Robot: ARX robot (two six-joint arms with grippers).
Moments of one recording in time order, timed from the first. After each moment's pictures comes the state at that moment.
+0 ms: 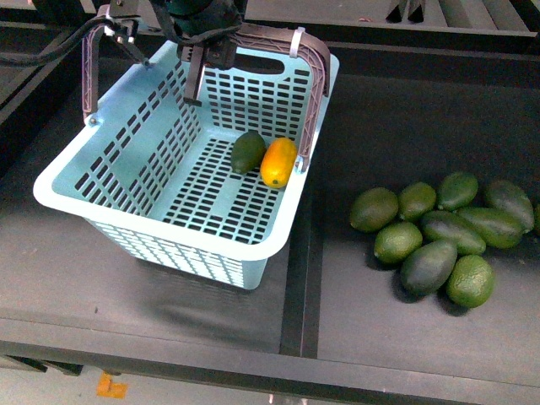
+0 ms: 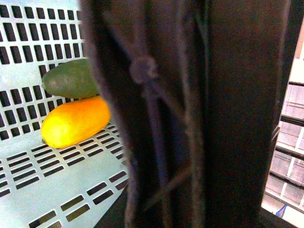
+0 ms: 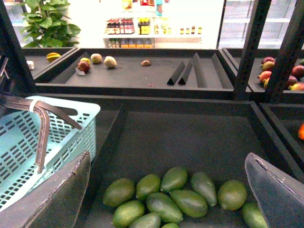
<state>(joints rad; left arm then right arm) -0.39 2.30 1.62 -0.07 -0.16 -1.58 0.00 0.01 0.02 0.00 0.00 -0.01</state>
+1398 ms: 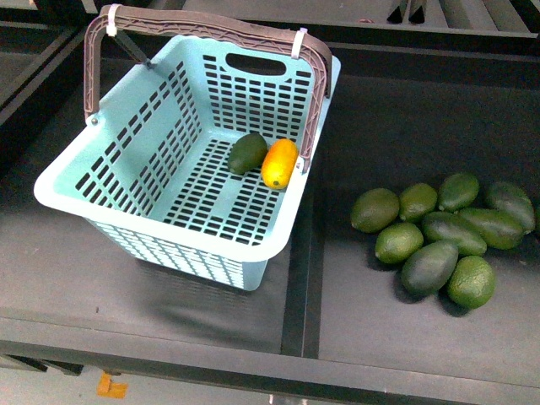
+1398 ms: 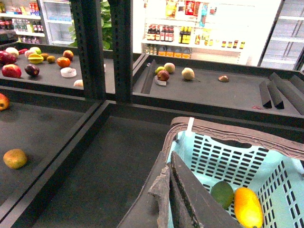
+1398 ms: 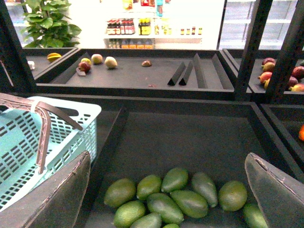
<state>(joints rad) -0.12 1.22 0.14 1.07 -0.12 -0.02 0.00 0.00 0.02 0.00 0.00 -0.01</state>
